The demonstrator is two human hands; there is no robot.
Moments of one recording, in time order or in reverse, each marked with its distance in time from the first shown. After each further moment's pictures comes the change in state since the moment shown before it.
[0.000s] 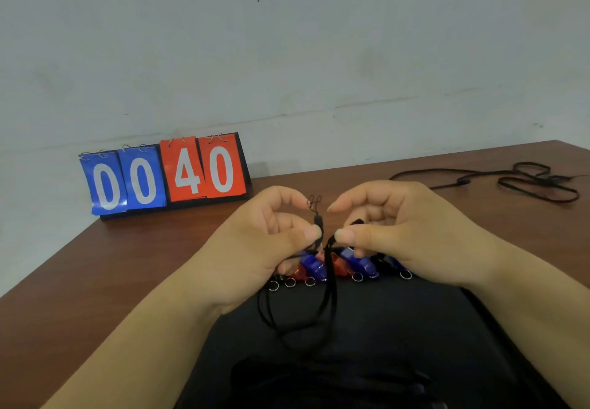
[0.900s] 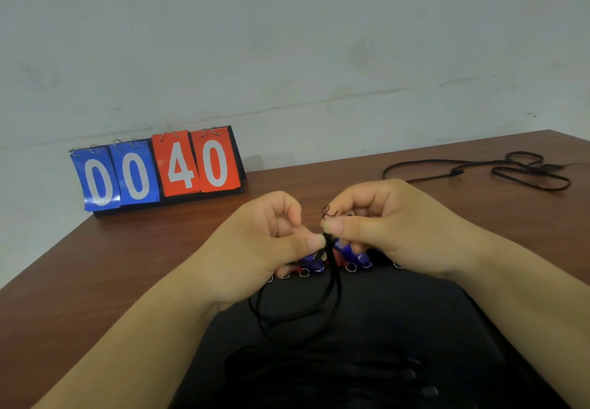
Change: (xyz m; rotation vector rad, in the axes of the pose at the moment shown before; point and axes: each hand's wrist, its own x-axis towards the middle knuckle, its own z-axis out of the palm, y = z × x) left_hand -0.002 0.001 0.009 0.109 -0.033 -0.022; right_hand 0.005 0.014 0.006 0.143 -0.070 0.020
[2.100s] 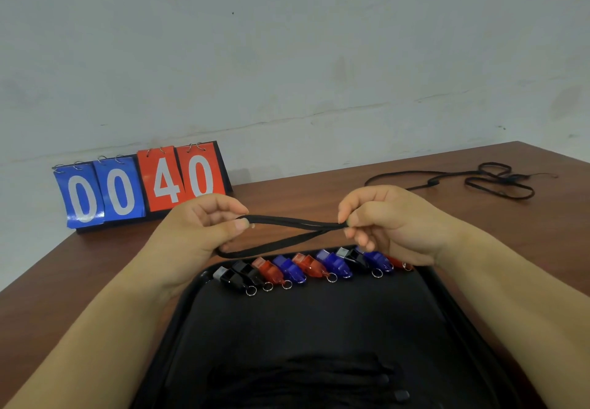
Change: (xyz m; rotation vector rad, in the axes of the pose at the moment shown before) left_hand 0.016 -0.021 -0.049 -0.018 0.333 0.002; right_hand 0.010 0.015 -0.039 0.298 0.008 0.183
